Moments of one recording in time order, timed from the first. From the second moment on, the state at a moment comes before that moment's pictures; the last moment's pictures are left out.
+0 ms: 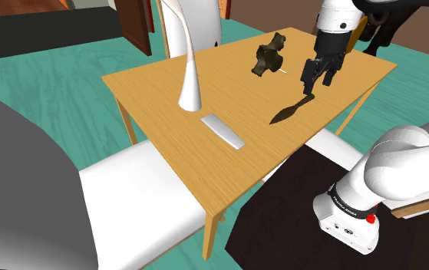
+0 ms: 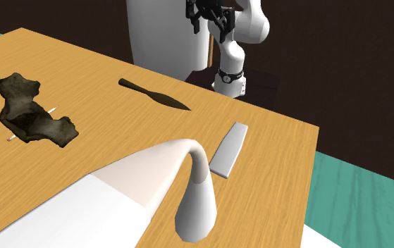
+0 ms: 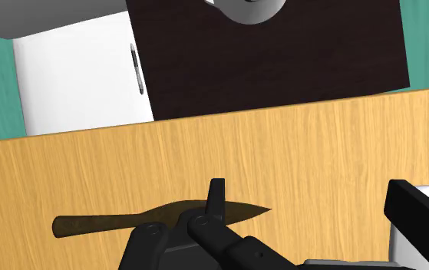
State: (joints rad) arm -0.02 -0.79 -0.03 -2.42 -0.05 1.47 0.16
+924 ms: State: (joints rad) arm 0.05 -0.52 0.07 -2.50 0.03 1.90 0.24
